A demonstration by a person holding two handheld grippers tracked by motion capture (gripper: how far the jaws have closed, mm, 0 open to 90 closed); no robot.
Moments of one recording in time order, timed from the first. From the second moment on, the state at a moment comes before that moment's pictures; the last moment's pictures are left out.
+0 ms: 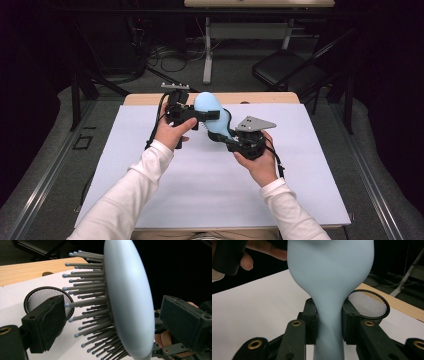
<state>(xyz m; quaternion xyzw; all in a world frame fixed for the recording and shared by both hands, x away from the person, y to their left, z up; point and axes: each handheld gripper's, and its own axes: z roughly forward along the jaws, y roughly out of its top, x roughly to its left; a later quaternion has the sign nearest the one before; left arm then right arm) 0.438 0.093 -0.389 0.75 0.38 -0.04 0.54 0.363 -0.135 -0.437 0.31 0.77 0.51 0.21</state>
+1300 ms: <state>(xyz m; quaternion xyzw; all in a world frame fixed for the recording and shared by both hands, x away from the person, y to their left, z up) 0.439 0.086 -0.391 0.75 0.38 -0.06 0.54 0.361 -0.131 -0.438 0.31 0.77 0.51 0.21</state>
